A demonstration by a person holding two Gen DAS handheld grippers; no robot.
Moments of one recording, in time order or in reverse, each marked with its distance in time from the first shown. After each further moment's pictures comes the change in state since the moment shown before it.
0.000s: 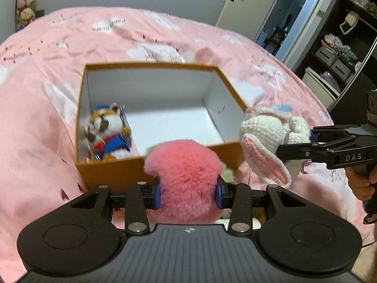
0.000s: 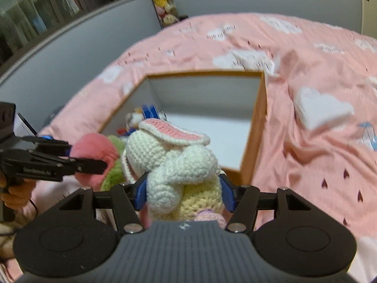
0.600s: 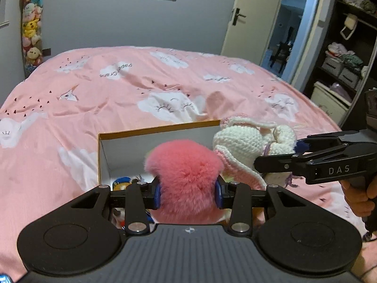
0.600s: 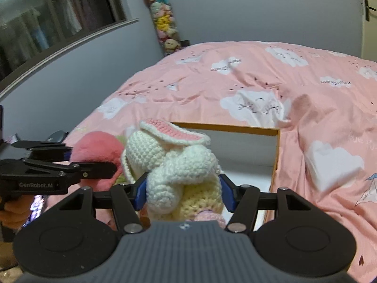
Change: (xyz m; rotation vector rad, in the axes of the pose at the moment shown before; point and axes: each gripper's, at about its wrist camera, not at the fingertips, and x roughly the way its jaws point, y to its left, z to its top) left arm 0.010 0.001 0.069 0.079 -0.108 0.111; right arm 0.030 0.019 0.069 -0.010 -0.102 -0.040
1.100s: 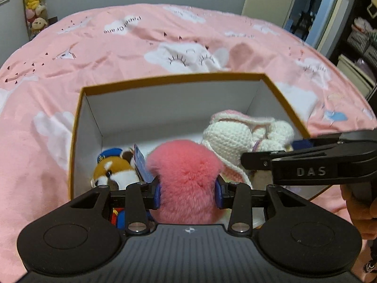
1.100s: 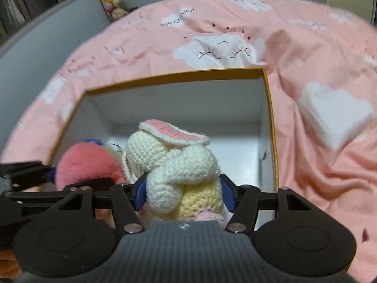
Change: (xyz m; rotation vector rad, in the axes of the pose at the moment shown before) left arm 0.097 0.003 -0.022 -0.004 0.195 0.066; right arm 0.106 -0.025 -0.020 0.139 0.184 -0.194
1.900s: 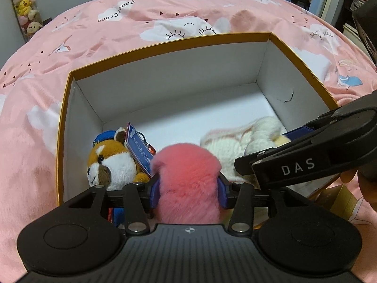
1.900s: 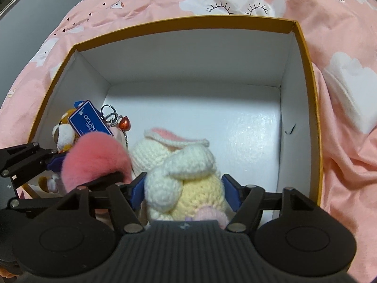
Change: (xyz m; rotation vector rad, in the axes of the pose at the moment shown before) left arm 0.021 -0.004 -0.013 0.078 0.085 0.071; right arm 0.036 0.011 0.003 -0.017 0.232 0.030
